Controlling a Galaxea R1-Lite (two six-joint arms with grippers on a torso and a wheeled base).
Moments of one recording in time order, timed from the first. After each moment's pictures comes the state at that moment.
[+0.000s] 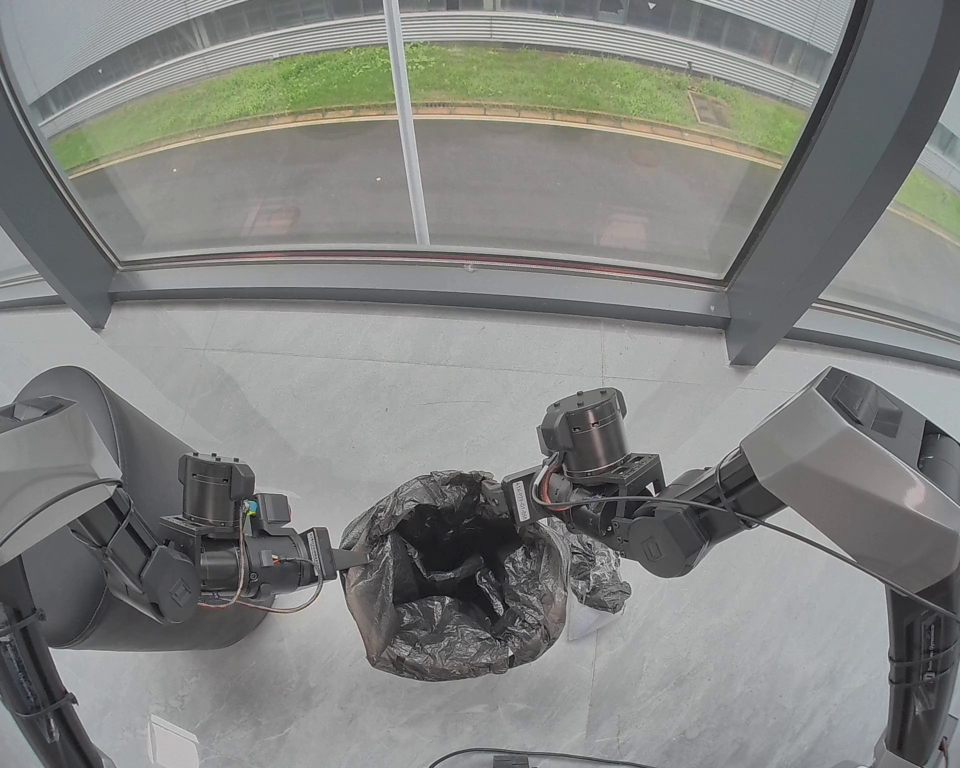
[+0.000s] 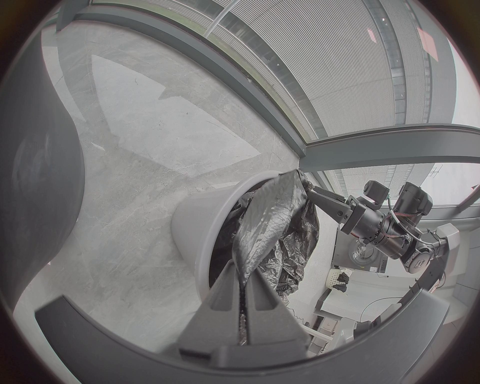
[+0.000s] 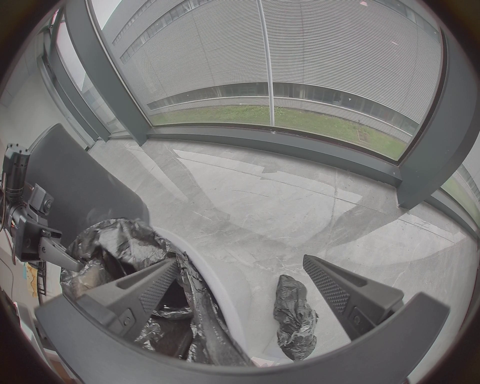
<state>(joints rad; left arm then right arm) -0.21 2.06 -0.64 -0.76 -0.53 -0.48 0.65 2.32 -1.31 -0.53 -0.26 0.09</state>
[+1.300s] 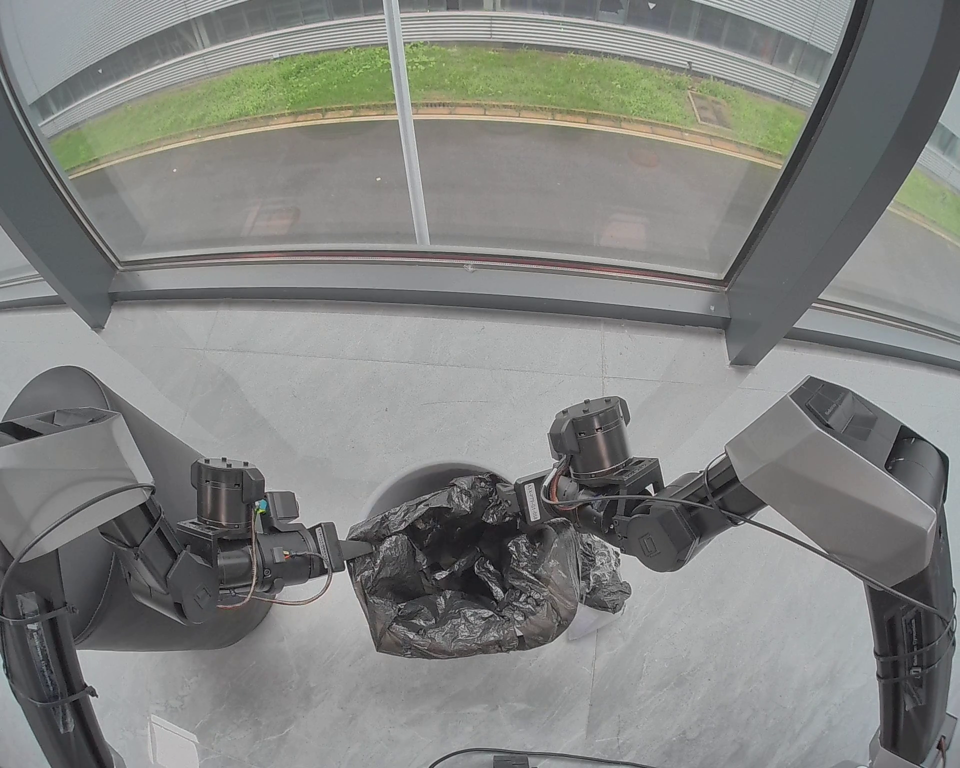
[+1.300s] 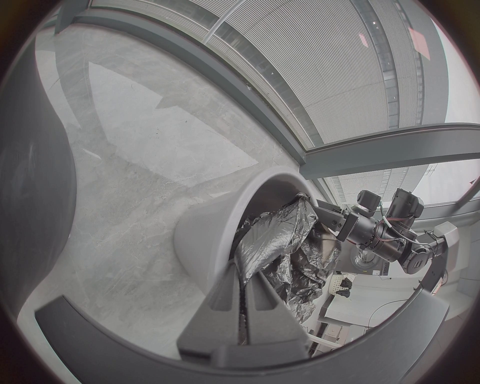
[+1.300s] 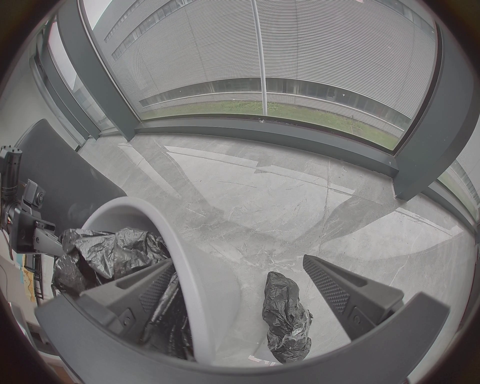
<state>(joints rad) -0.19 2.18 -0.68 -0.91 -0.53 -0.48 0.60 2.39 -1.35 -0.54 -0.26 0.09</state>
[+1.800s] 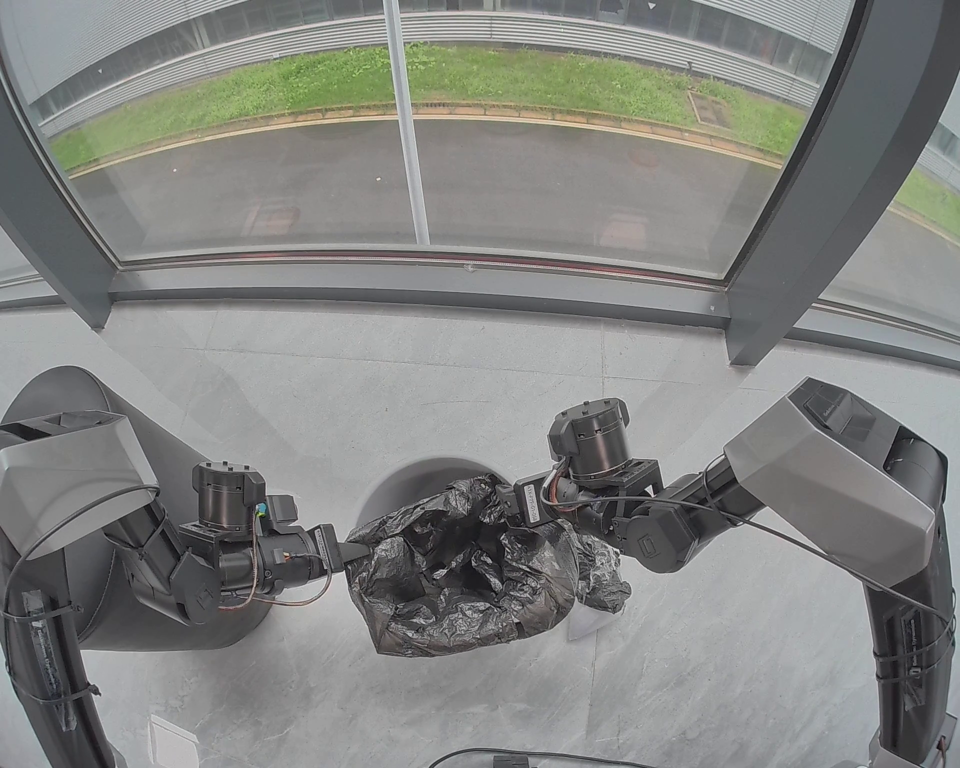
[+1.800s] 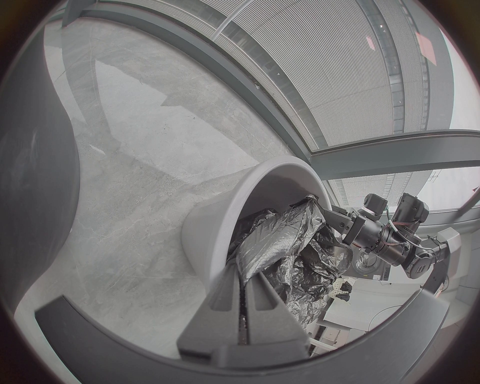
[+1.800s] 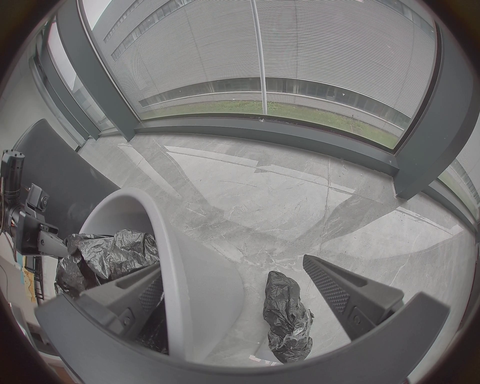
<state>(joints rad) -0.18 2.21 -0.69 -0.91 -0.52 -0.50 0.60 2.39 -1.34 -0.54 -0.26 0.10</state>
